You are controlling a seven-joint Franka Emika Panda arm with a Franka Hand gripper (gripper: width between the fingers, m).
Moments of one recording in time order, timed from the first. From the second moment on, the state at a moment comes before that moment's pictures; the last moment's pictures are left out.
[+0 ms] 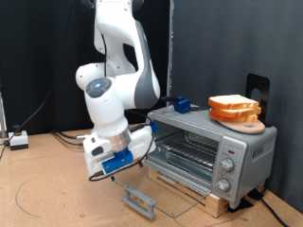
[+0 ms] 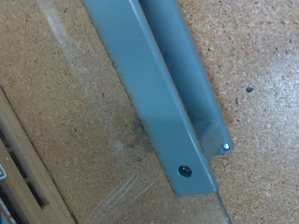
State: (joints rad) arm 0.19 0.13 -0.43 -2.43 0.44 2.26 0.25
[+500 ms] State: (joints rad) arm 0.08 0.14 -0.47 -2.37 0.49 1.97 -0.18
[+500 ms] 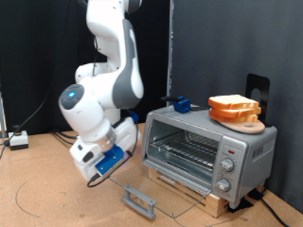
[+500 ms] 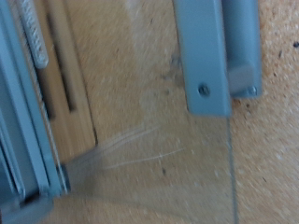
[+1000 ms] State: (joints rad) arm -0.06 0.22 -0.52 -2.25 0.52 1.84 -0.38
